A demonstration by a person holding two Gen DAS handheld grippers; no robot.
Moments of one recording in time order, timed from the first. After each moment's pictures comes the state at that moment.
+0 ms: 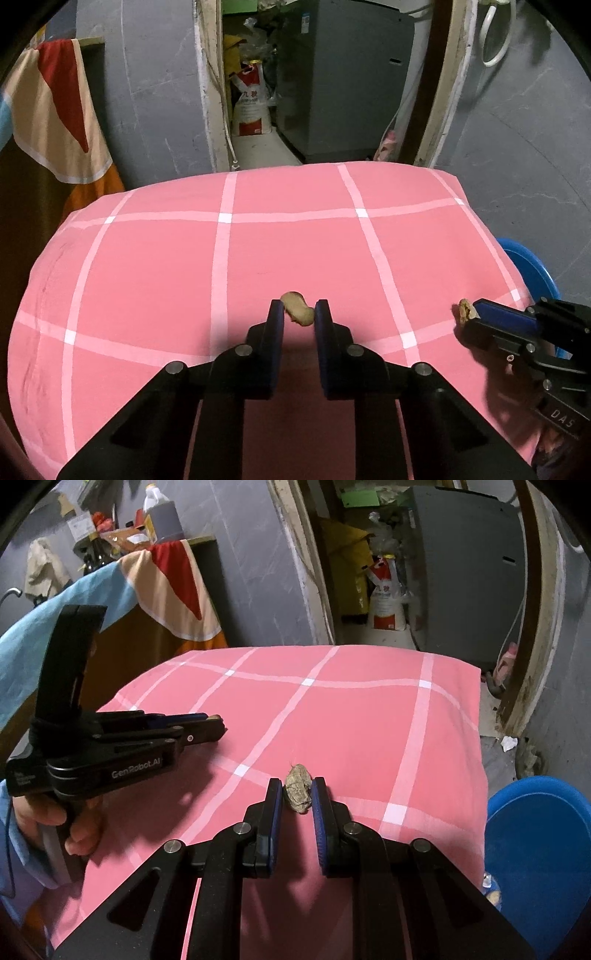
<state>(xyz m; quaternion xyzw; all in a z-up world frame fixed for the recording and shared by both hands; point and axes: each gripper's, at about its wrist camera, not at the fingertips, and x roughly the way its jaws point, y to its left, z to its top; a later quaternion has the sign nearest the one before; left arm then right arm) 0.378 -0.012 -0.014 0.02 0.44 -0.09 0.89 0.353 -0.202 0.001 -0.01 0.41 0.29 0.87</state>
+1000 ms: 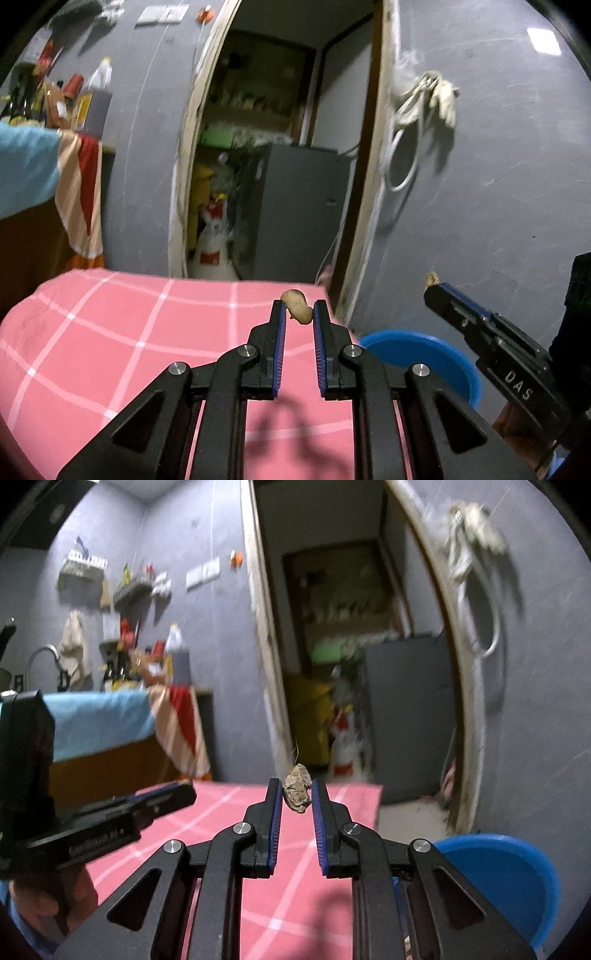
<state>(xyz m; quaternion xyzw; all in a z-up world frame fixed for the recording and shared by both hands) 0.218 -0.082 0.055 -0.06 0.15 -0.16 0.97 0.215 -0.285 0.062 0.05 0.08 0.21 0.97</state>
